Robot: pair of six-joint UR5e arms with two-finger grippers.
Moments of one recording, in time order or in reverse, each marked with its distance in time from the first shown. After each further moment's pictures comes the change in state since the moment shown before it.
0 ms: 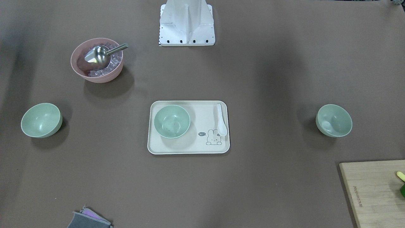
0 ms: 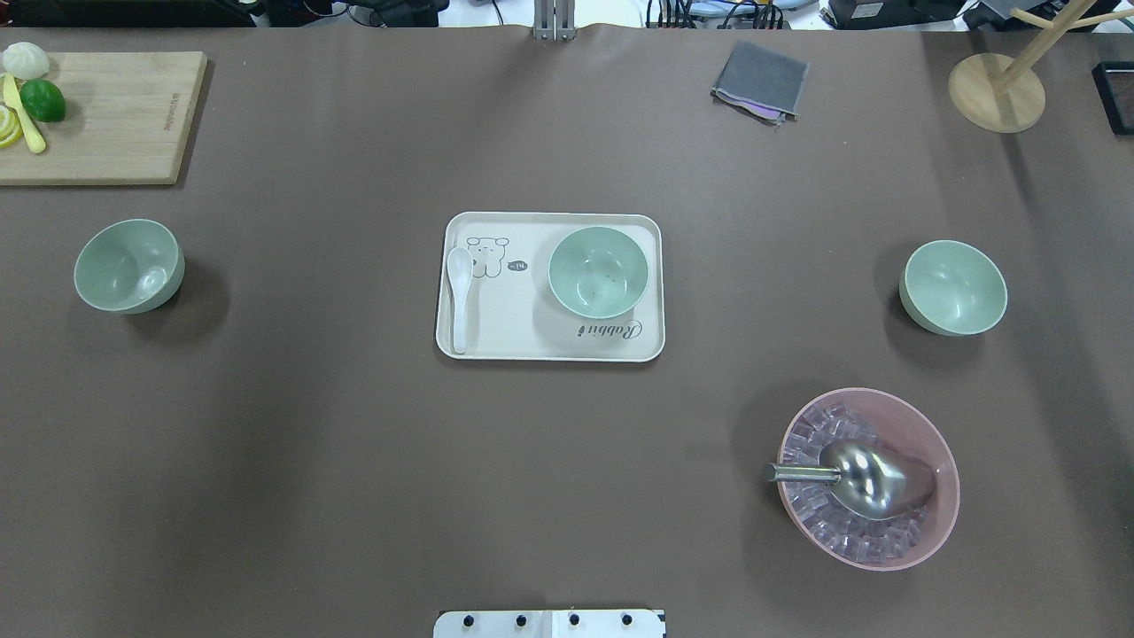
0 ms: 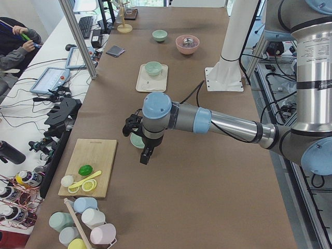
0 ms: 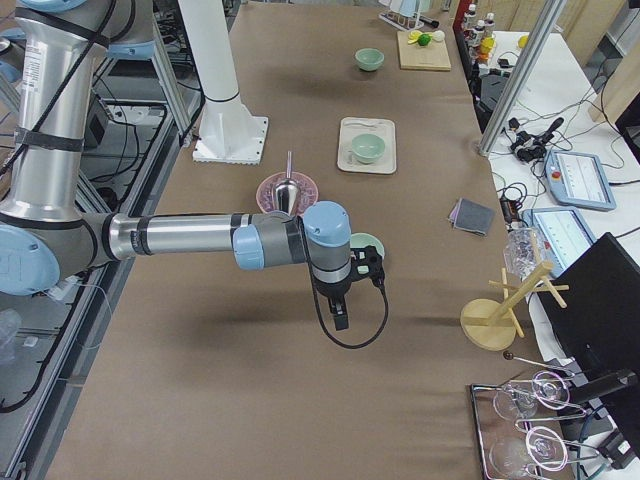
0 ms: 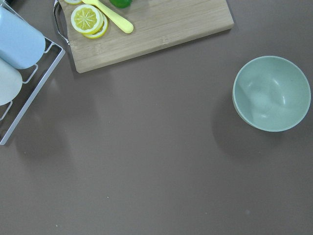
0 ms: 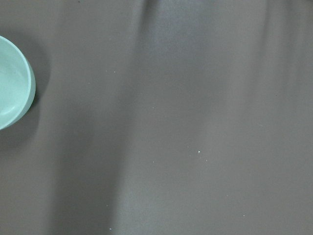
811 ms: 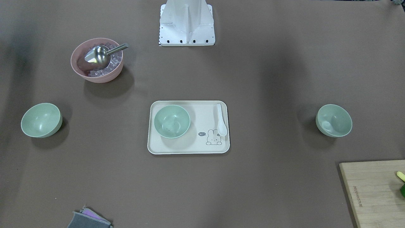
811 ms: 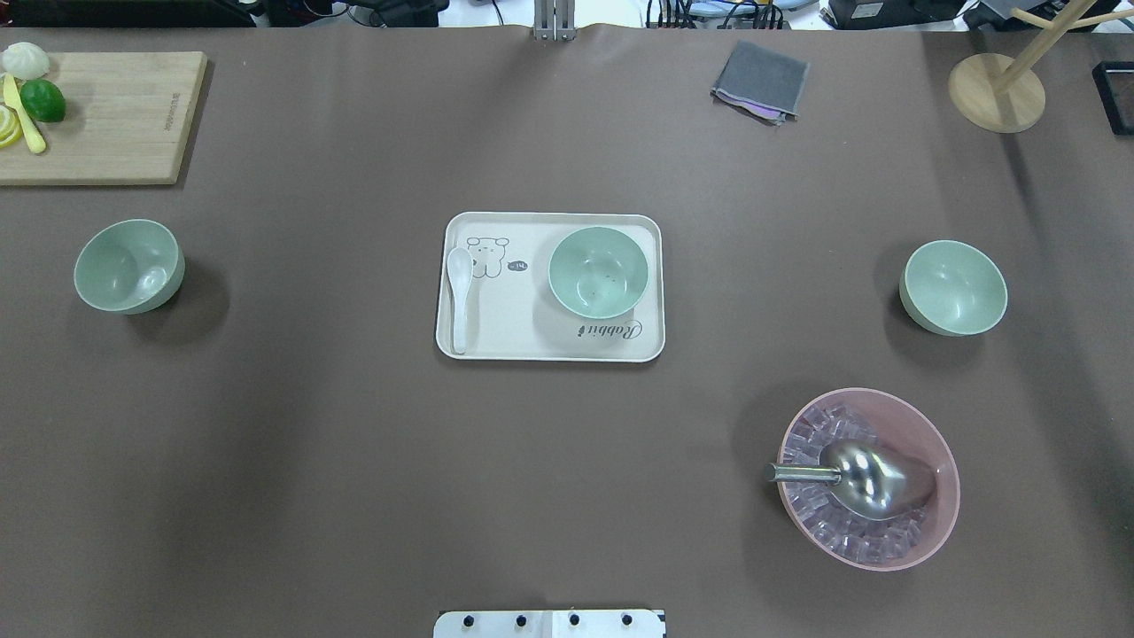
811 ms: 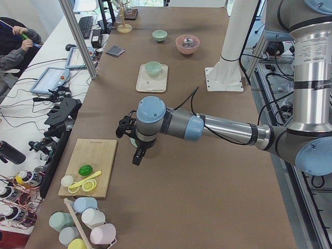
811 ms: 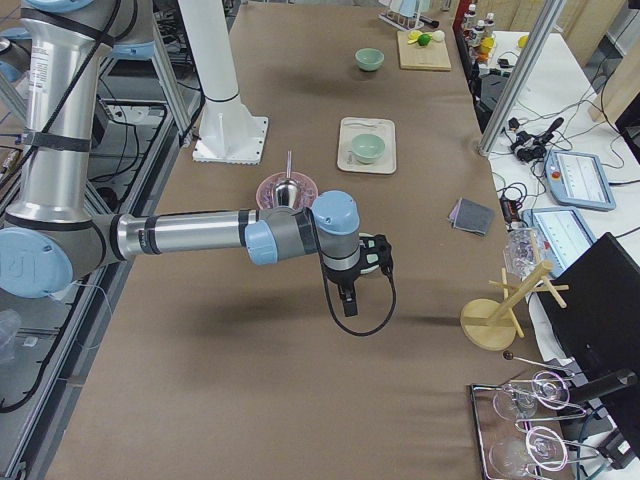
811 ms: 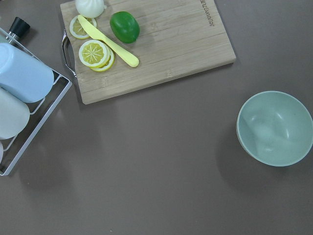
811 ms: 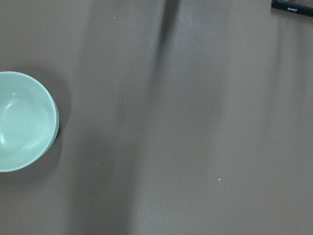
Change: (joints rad) left arm 0.038 -0.022 0.095 -0.160 -0.007 -0.090; right arm -0.060 0.039 -0.008 0.051 0.011 0.161
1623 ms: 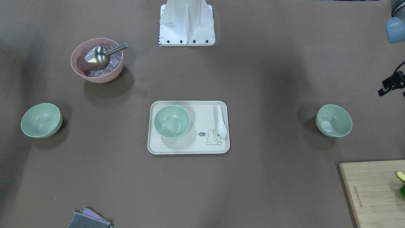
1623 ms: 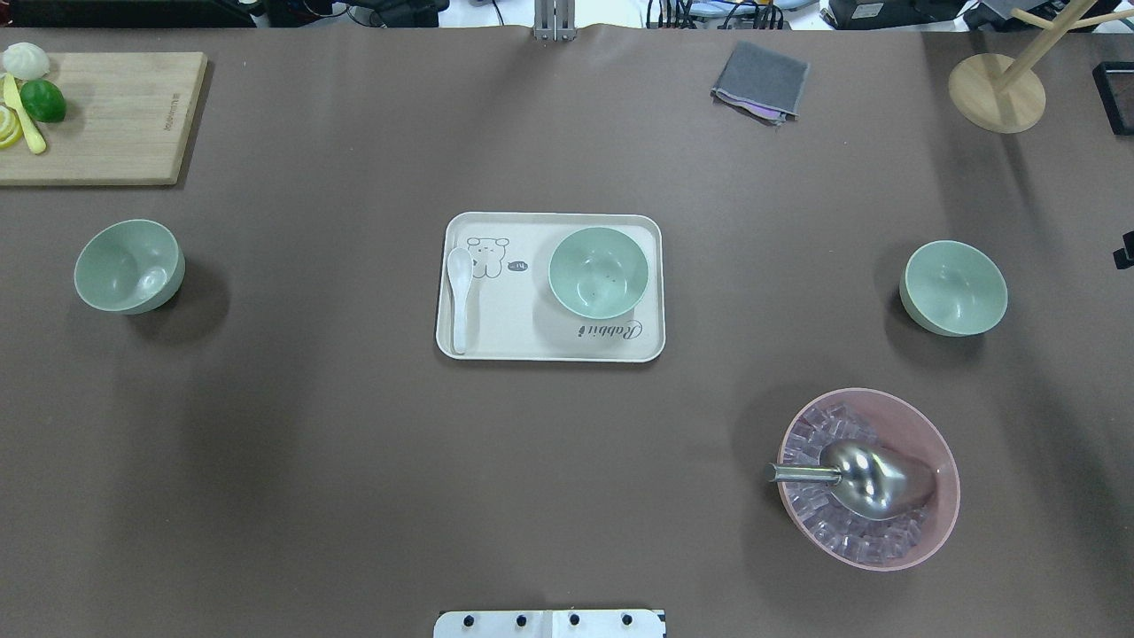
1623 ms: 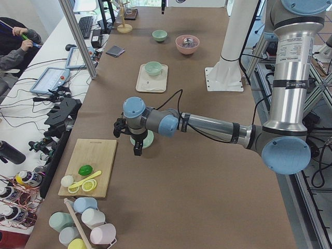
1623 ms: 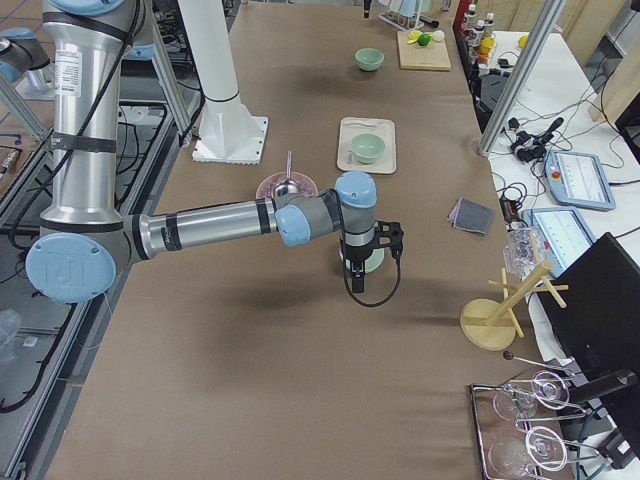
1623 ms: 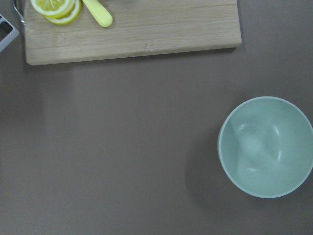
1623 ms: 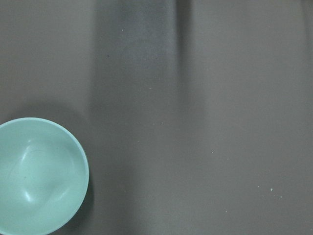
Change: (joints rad) left arm 0.270 -0.114 0.148 -0.126 0.009 -0.472; right arm -0.165 0.077 -0.005 0.009 -0.091 0.319
